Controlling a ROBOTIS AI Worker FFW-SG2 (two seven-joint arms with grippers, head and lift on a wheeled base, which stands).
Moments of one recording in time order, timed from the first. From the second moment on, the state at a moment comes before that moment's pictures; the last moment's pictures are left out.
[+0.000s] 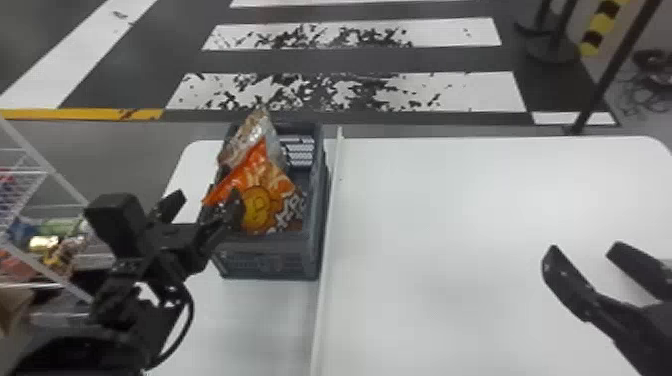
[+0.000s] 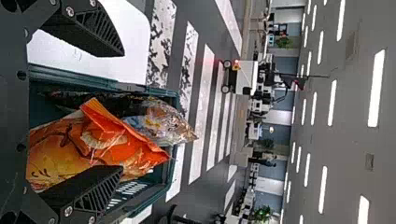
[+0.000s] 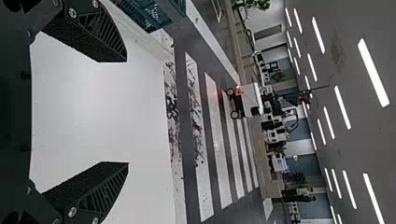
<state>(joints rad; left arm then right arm) 0.46 0.15 0.16 -2.11 0.28 0.34 -0.03 0.80 -0.17 -0.19 -2.35 -0.40 0.31 0.24</state>
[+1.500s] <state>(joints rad) 0.54 0.15 0.09 -2.35 0.20 0.32 0.04 0.78 -0.18 -0.19 -2.36 -0.41 0.32 0.22</state>
